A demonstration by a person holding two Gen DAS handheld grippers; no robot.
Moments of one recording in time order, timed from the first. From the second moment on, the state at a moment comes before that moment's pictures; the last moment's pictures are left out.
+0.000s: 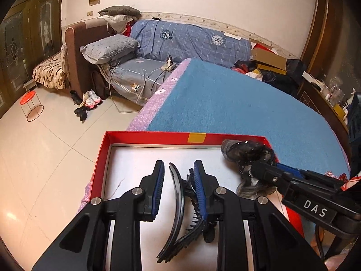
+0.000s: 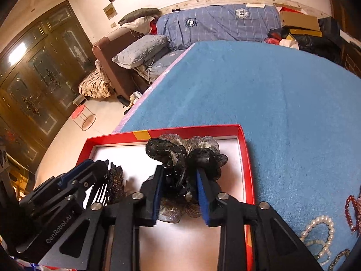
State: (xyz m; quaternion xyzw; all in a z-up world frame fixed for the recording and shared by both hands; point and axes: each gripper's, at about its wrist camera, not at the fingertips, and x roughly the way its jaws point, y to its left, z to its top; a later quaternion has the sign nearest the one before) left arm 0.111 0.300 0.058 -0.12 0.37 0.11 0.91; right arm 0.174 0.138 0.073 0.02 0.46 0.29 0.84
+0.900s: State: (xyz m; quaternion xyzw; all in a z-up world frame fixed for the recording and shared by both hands) left arm 0.051 0.212 0.097 -0.11 0.32 0.05 0.94; right arm 0.101 0.018 0.106 0.12 0.42 0.33 0.84
